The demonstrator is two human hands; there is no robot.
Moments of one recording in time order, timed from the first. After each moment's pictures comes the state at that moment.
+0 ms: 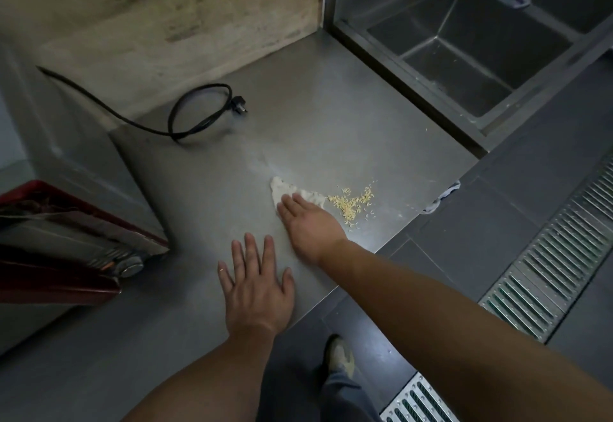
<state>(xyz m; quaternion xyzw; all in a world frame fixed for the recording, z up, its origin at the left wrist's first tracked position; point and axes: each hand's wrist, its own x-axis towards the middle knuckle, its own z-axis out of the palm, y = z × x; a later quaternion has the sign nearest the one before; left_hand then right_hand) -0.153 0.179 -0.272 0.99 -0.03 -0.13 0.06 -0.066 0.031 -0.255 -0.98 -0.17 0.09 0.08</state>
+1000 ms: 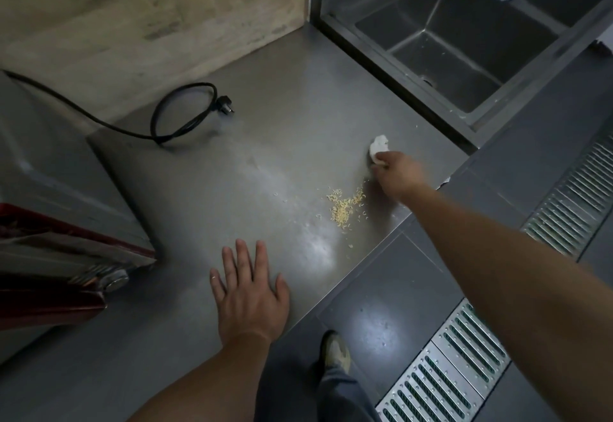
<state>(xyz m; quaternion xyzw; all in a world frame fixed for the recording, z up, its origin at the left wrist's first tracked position) -0.154 0.182 -0.282 0.99 -0.03 -0.11 0.06 -0.026 -0.138 -0.217 -0.93 0.24 0.11 0.24</state>
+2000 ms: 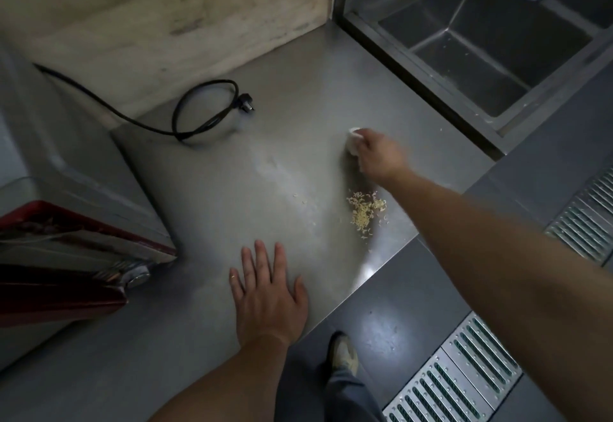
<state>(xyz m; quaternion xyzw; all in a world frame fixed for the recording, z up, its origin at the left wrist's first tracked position) -0.152 0.181 -0.284 0.99 -0.03 -0.10 0.07 0.032 -0.084 -0.220 -0.93 0.15 0.04 0.33</state>
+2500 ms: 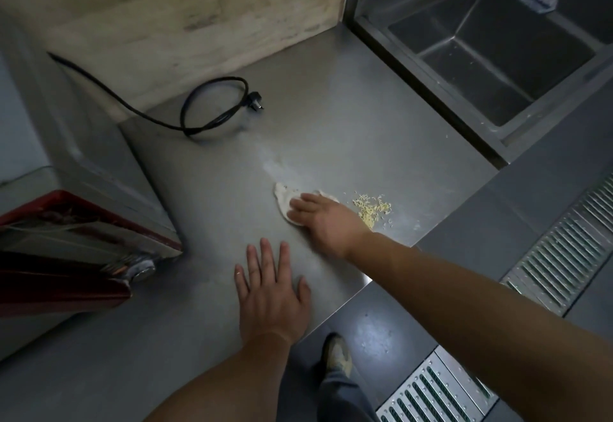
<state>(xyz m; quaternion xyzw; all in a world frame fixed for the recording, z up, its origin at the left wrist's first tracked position) -0.152 0.183 -0.288 0.99 -0.03 -0.09 0.09 -0.041 0.014 -0.252 -0.95 -0.29 0.04 0.13</state>
